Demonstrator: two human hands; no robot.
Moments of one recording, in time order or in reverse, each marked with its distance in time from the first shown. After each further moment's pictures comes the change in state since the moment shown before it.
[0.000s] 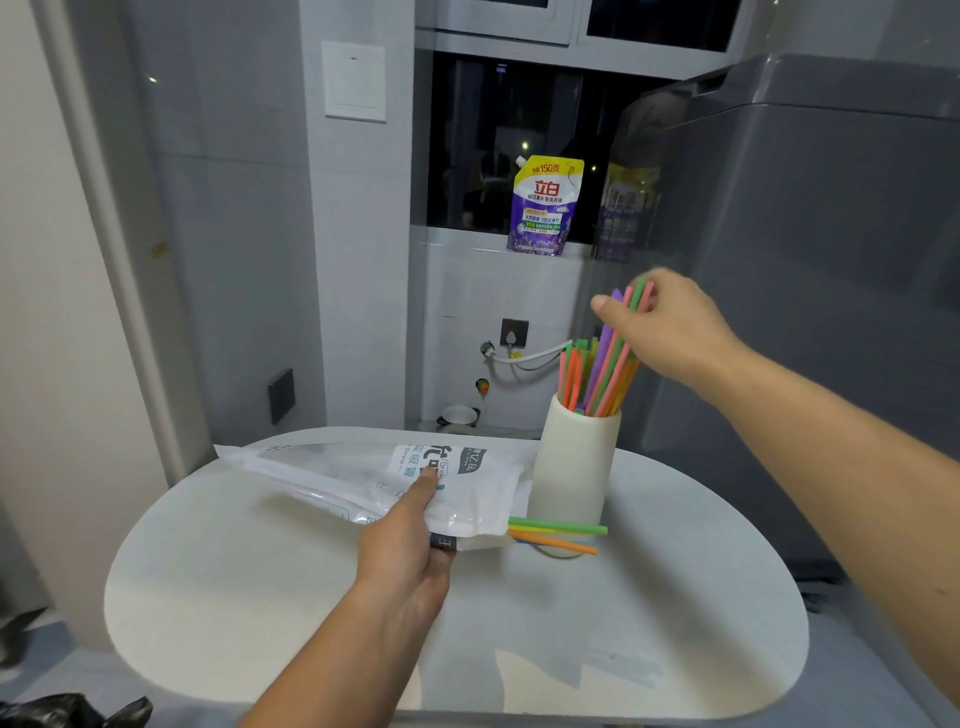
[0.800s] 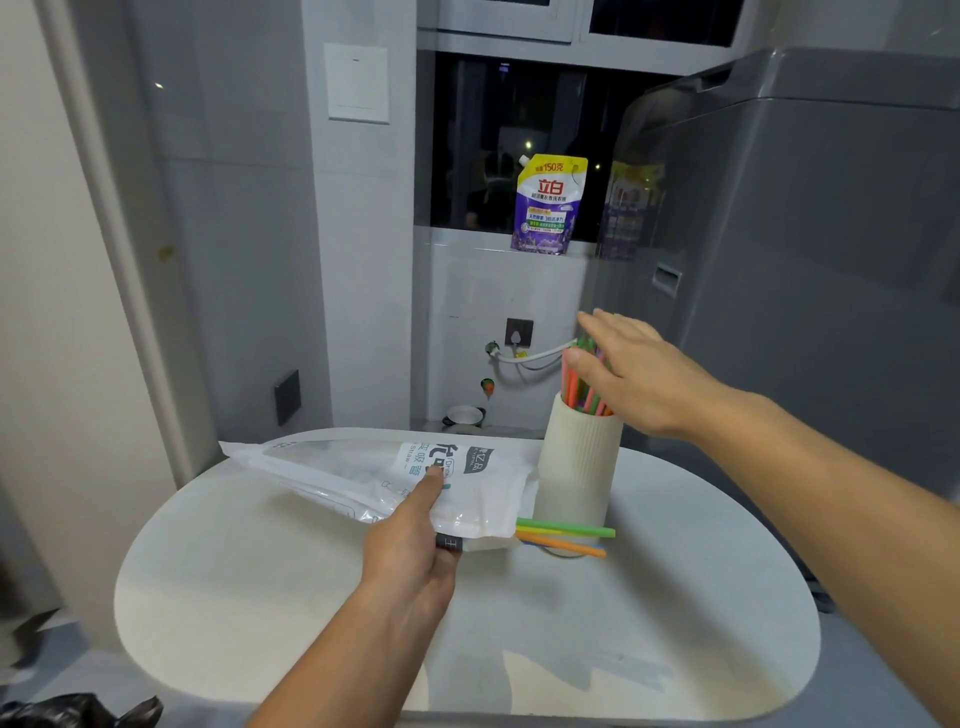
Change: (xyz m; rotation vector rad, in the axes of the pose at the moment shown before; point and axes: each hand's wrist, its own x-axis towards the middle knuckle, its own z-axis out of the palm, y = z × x) left_hand -0.002 0.001 0.001 0.029 0.001 0.009; right_hand -0.015 0.021 0.025 -0.459 -0.313 -0.231
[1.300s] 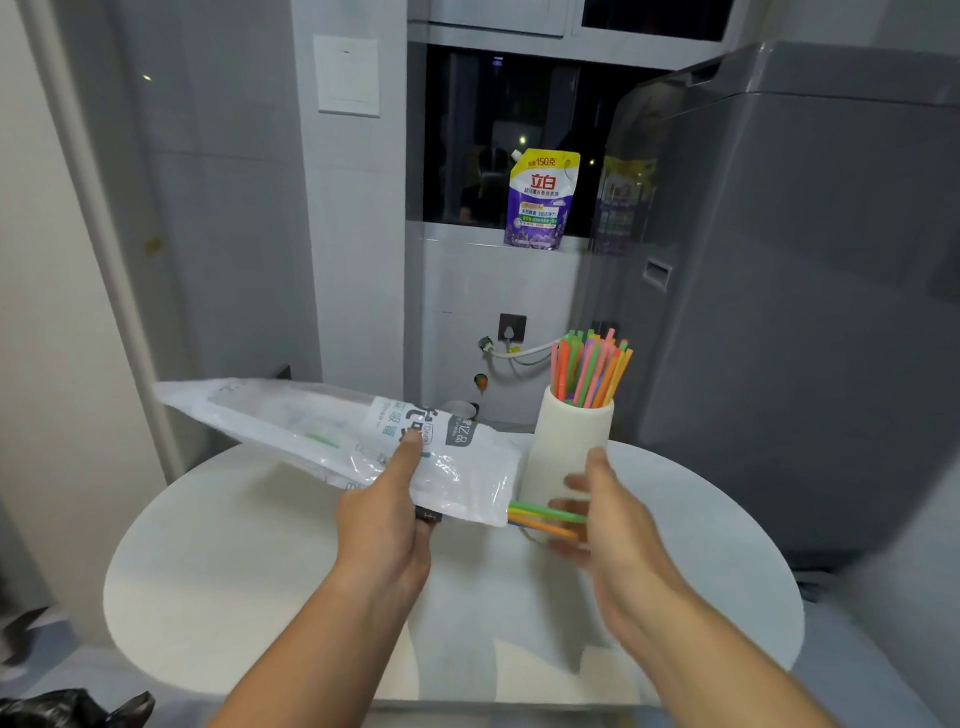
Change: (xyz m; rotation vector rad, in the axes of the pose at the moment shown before) left_hand -0.006 0.017 0.007 0.093 -0.067 0.169; right_hand -0.095 -0.060 0.084 1.370 0.150 0.777
